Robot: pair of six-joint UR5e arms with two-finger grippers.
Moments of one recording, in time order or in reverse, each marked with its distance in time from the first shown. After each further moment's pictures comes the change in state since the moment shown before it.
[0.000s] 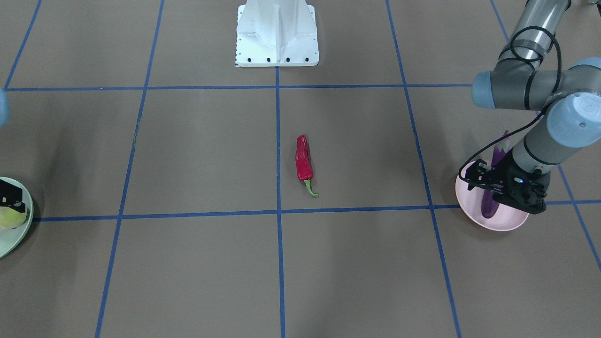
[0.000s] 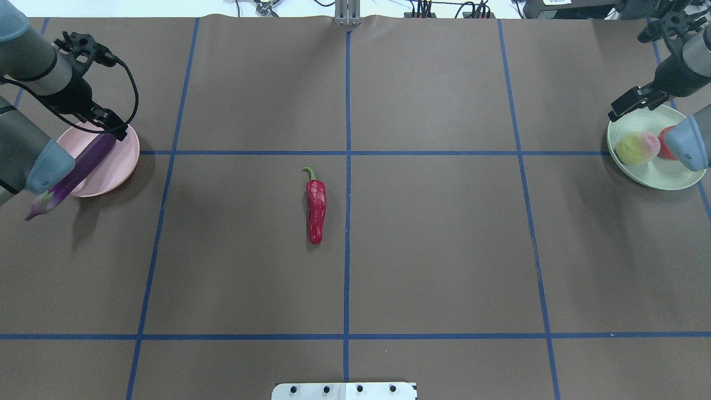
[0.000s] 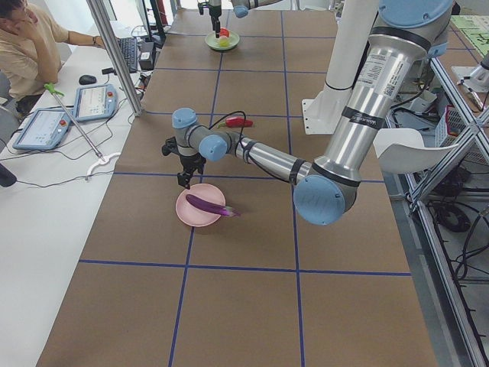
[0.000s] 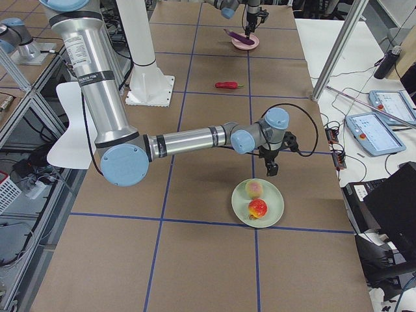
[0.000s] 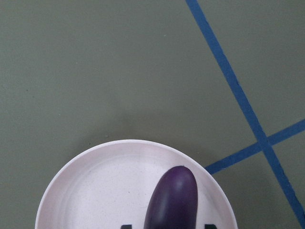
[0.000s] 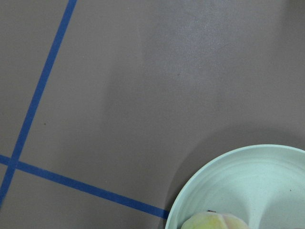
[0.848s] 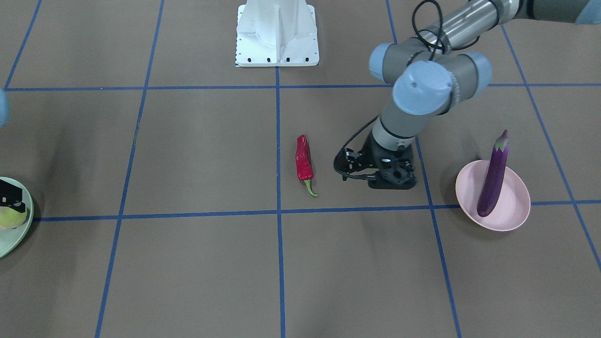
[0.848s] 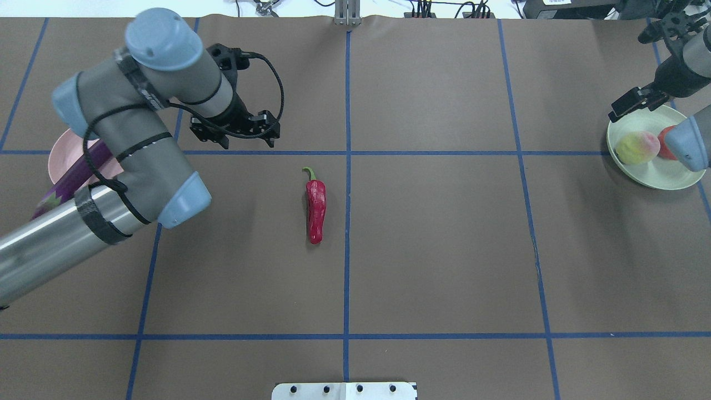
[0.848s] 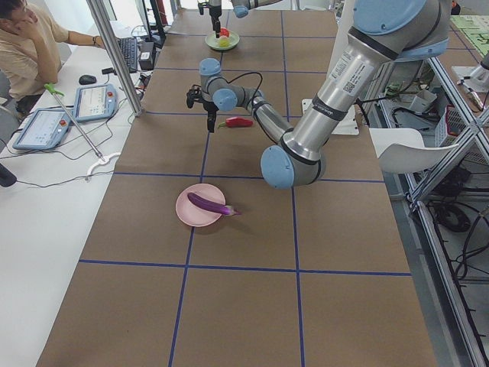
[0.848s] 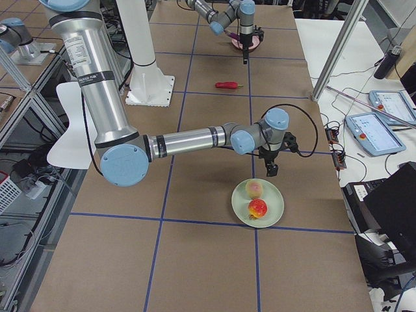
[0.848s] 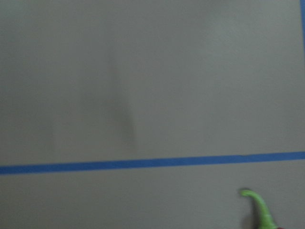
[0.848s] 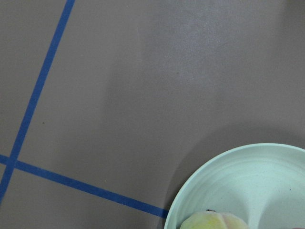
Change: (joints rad) left arm 0.330 -0.316 0.014 0.012 0.124 -0.826; right arm 0.000 -0.001 -0.003 0.000 0.000 0.000
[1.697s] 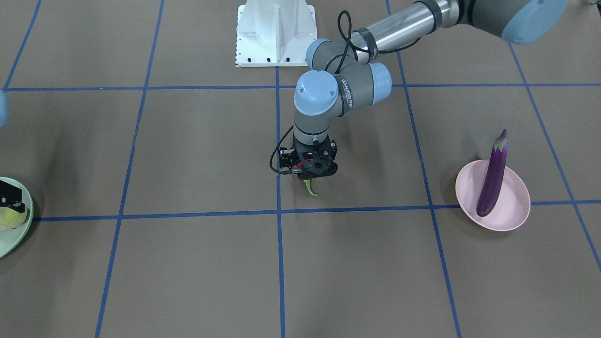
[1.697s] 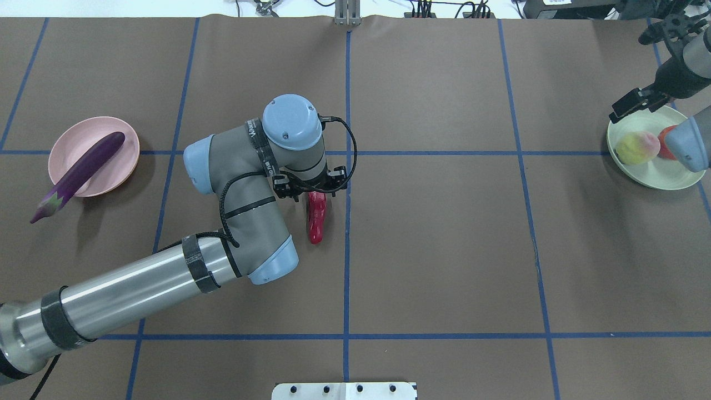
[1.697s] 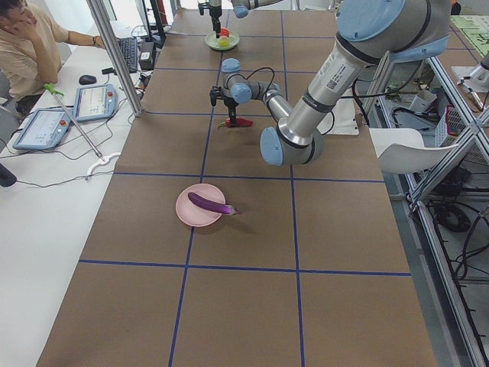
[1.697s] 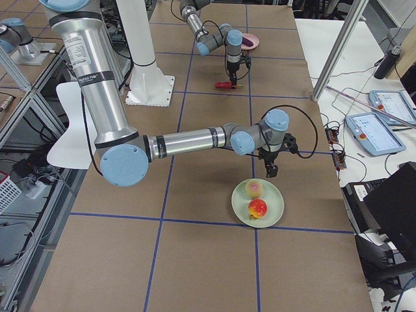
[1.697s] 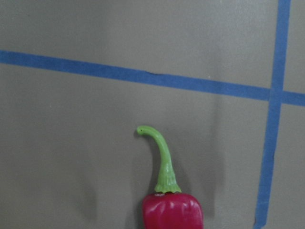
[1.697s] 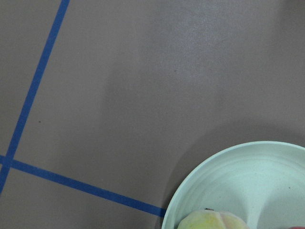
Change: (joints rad) left arm 0.155 -0.132 0.175 0.001 0.104 -0.176; right arm 0.000 -0.001 -0.006 0.000 0.000 0.000
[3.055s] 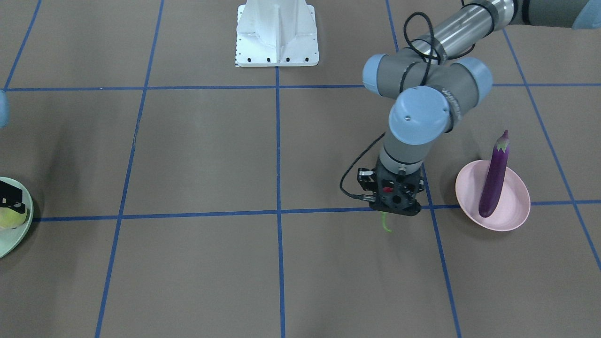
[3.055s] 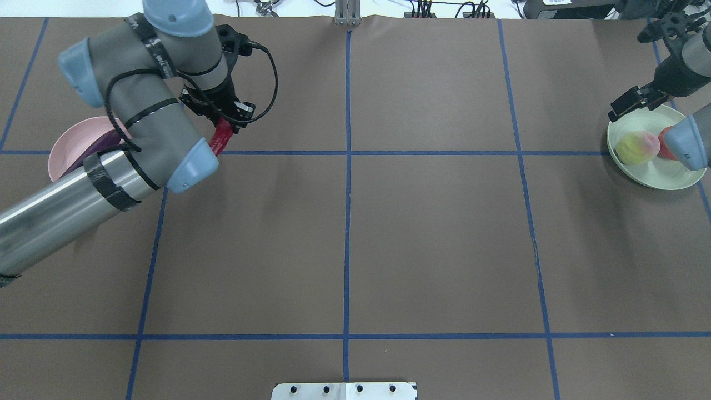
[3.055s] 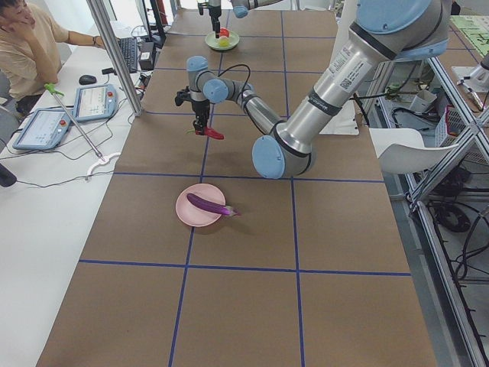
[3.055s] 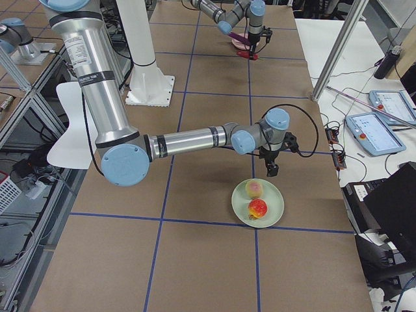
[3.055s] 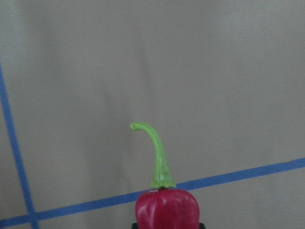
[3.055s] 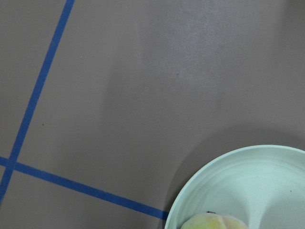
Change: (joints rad) left arm -0.319 0.167 -0.136 0.188 -0.115 0.806; right arm 0.000 0.003 0.003 -0.001 0.001 0.000
